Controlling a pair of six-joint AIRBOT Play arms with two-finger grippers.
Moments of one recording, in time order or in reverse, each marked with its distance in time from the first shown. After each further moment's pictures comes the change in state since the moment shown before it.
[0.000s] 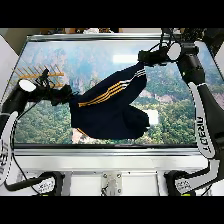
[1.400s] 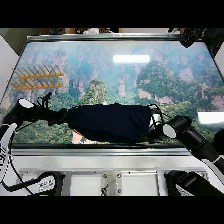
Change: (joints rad) left arm 0.162 0.041 -0.315 0.011 -0.125 0.292; right arm 0.306 0.721 -1.162 -0.078 0.243 0.146
